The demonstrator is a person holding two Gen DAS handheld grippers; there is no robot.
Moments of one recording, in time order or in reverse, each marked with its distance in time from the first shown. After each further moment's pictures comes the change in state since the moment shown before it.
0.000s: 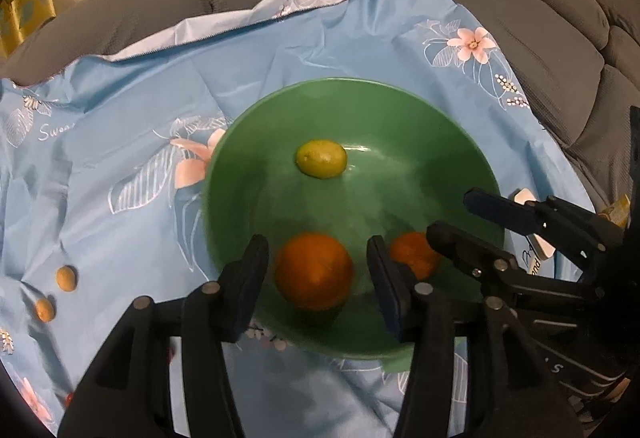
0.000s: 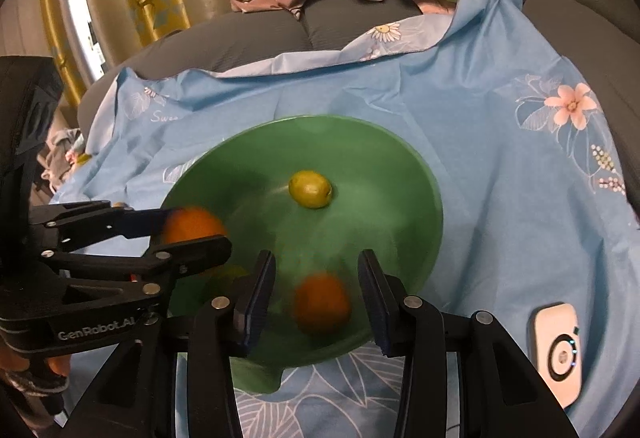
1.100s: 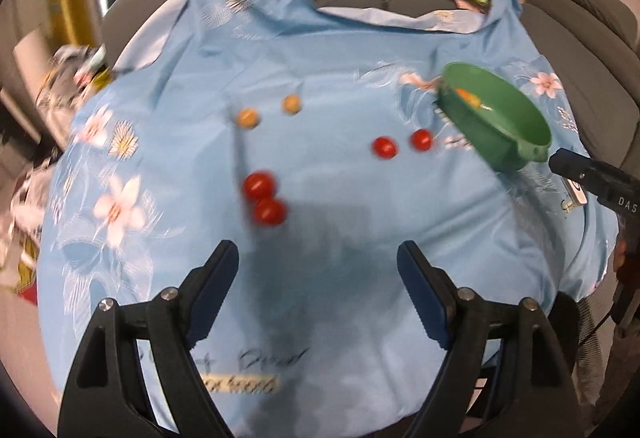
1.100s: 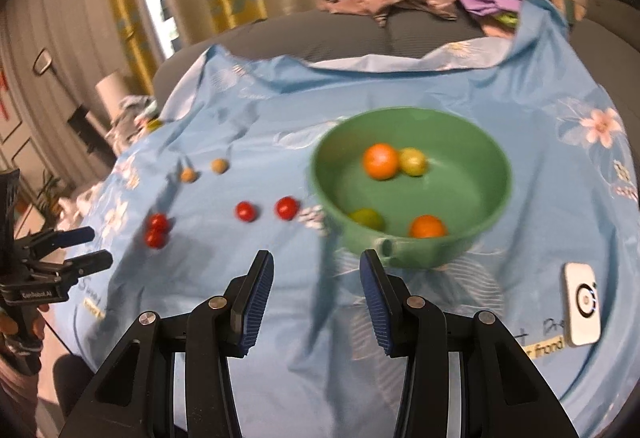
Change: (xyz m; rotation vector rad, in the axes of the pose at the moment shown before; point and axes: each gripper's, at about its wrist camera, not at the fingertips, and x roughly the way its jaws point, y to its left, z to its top) left arm -0.166 0.118 -0.208 -0.308 -0.061 0.236; right arm -0.063 0.085 -0.046 -0.138 0.017 0.177
